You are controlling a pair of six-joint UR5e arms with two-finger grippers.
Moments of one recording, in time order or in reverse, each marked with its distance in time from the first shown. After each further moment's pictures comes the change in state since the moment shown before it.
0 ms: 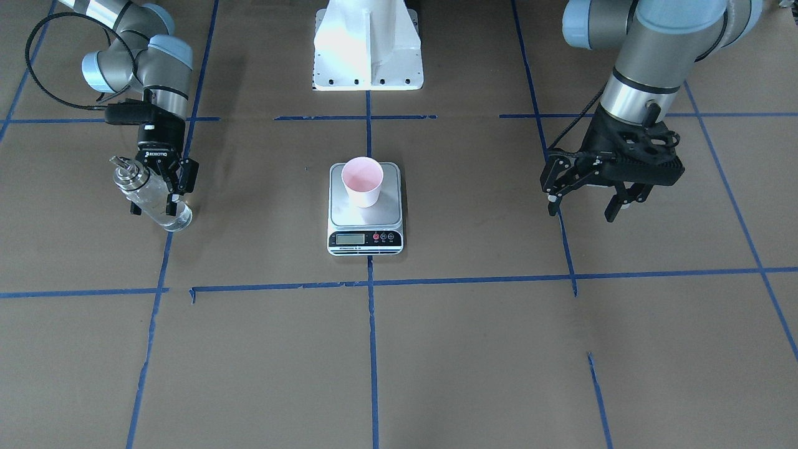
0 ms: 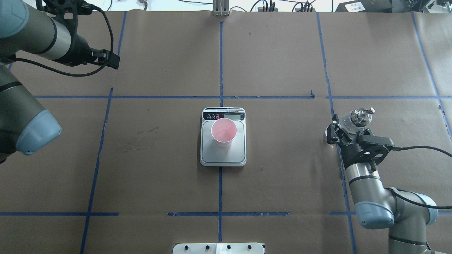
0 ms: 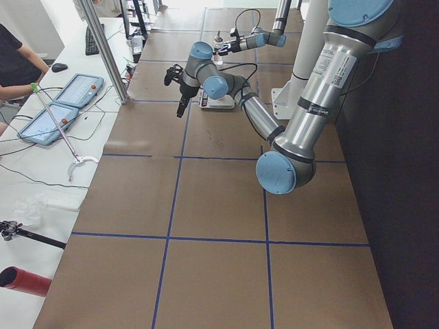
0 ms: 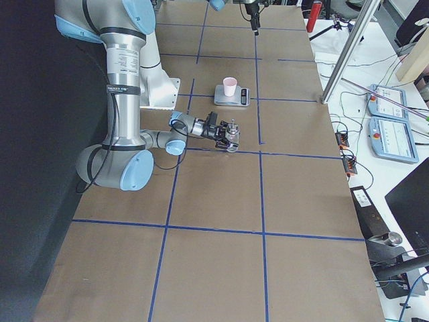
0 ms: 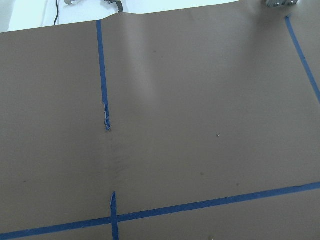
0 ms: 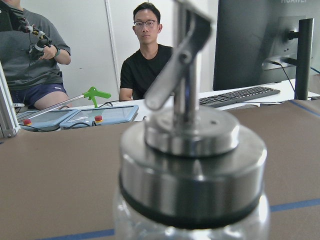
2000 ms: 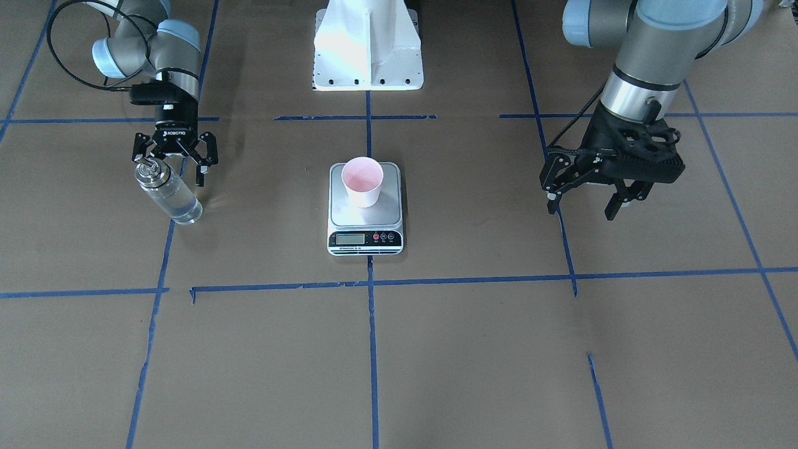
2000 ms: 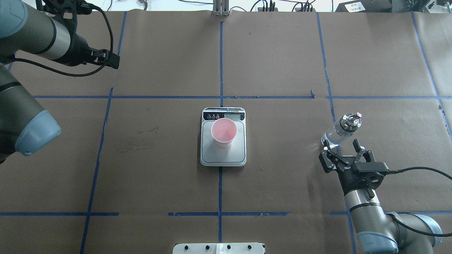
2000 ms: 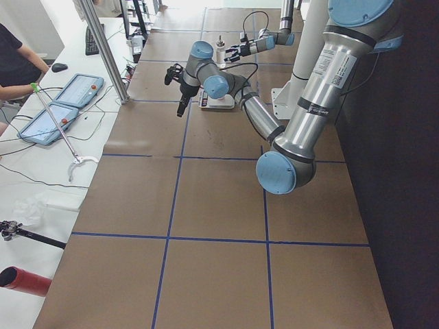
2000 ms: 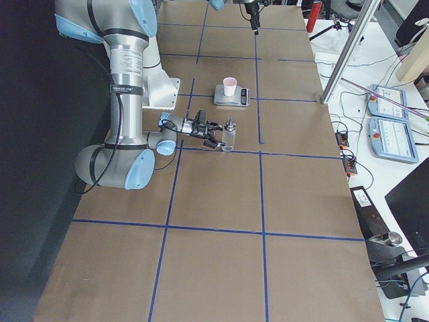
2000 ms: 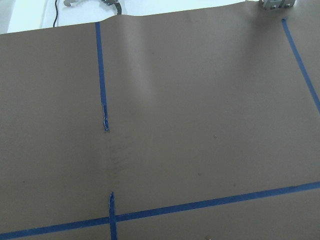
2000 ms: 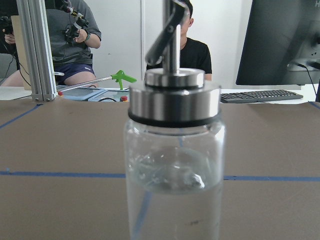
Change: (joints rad) left arm 0.000 0.001 -0.005 0.002 0.000 -0.002; right arm -0.160 -0.062 0.019 0.002 -0.101 -0.063
